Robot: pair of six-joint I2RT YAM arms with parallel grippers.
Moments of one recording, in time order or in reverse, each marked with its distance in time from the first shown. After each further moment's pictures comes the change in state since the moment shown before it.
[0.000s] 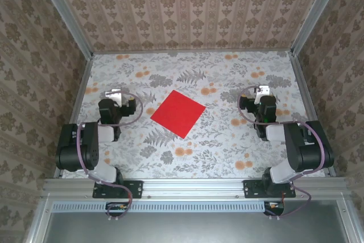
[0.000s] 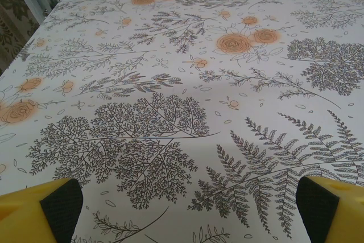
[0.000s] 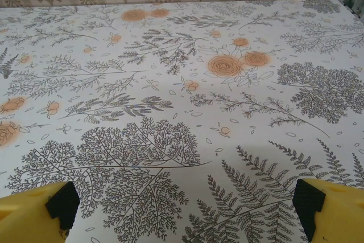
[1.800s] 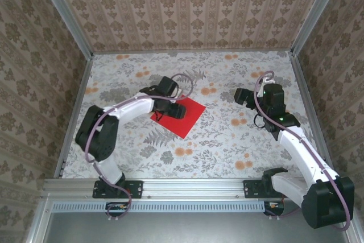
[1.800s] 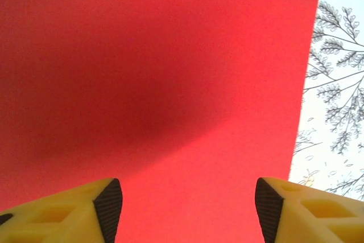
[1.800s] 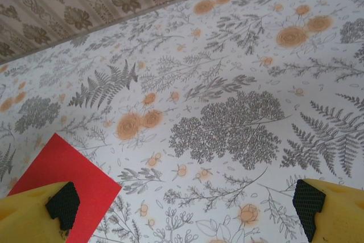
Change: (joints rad) left arm -0.668 0.244 0.807 -1.331 0.085 -0.275; right arm 0.119 -0.504 0.309 -0.972 -0.110 0.354
